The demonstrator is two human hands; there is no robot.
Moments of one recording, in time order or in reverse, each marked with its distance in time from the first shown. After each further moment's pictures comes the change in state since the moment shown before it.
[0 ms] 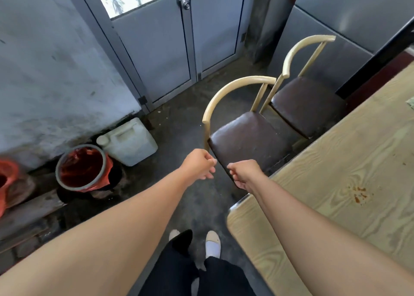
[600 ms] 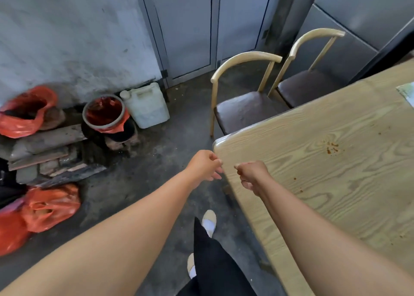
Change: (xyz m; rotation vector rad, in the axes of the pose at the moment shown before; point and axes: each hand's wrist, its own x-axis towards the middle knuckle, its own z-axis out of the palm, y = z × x) left_hand -0.200 -0.096 0.161 -0.229 0.093 -0.011; right_hand -0.093 0.210 -0.091 -0.125 -0.071 -0.138
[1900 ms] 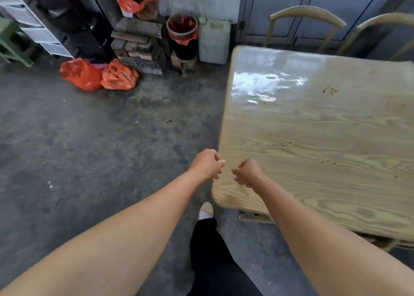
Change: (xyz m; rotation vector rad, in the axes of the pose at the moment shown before) left_hand -0.298 -0.114 0.427 -0.127 0.418 -0.231; right_hand -0.118 0.328 -0.284 -1.073 -0.298 -0.345
